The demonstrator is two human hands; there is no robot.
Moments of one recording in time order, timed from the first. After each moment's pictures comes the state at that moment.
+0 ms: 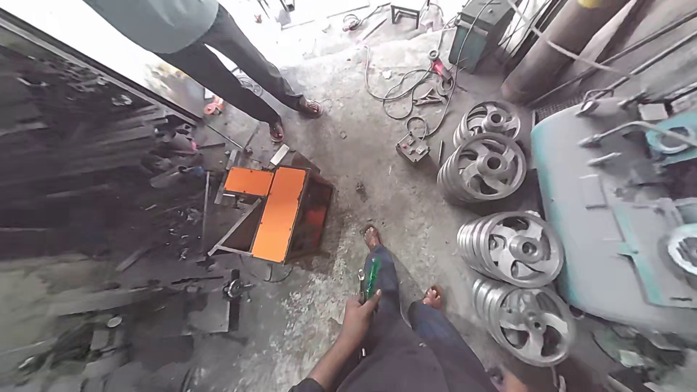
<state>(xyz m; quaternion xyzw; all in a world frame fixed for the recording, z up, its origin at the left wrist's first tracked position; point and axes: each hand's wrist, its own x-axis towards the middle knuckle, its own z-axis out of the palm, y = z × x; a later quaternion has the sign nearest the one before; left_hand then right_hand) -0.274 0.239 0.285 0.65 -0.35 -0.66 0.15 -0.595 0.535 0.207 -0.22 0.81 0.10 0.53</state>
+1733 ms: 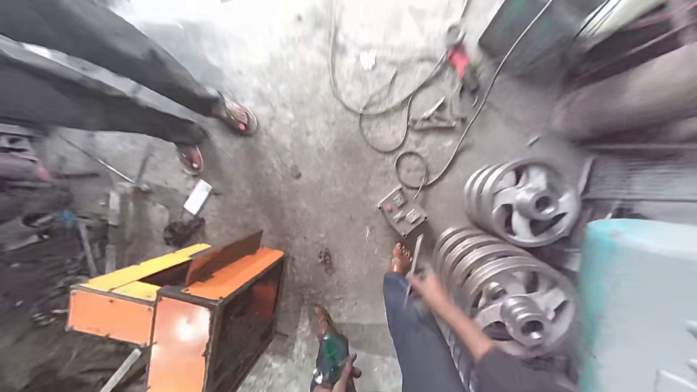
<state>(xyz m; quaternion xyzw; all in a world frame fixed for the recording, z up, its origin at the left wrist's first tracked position) -0.485 -0.209 0.106 0.77 -0.18 -0.61 0.09 -0.763 -0.290 -0.037 -0.18 0.73 -0.06 0.65</state>
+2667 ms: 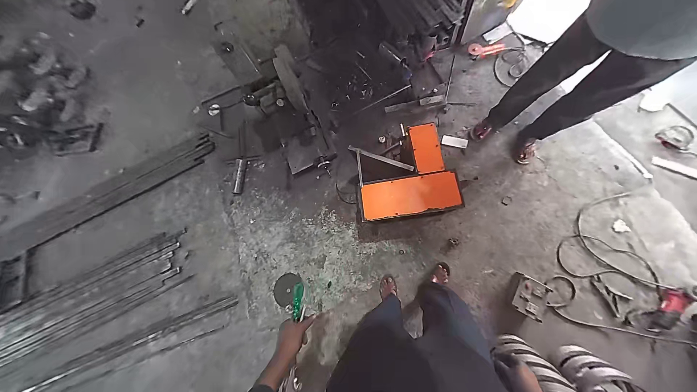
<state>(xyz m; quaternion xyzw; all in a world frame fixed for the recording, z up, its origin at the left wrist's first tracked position) -0.103 0.347 0.234 0.86 0.24 -0.39 0.22 -0.532 -0.095 0.193 -0.59 0.57 0.36 0.45</state>
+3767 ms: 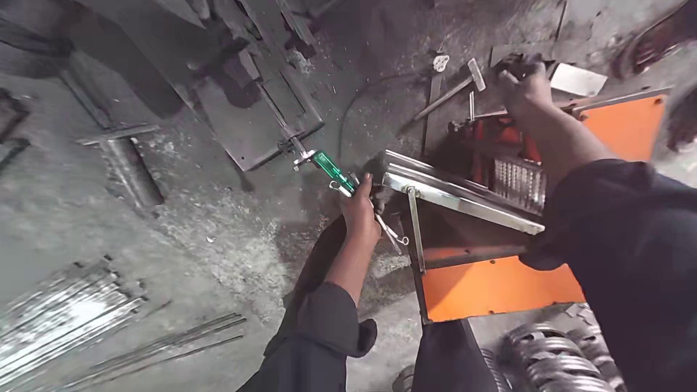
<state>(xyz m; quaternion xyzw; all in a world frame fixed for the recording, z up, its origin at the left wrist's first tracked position) 0.443 -0.052 -0.089 0.65 0.39 -0.33 0.56 0.400 -0.404 -0.157 -0.74 0.55 0.11 0.37</state>
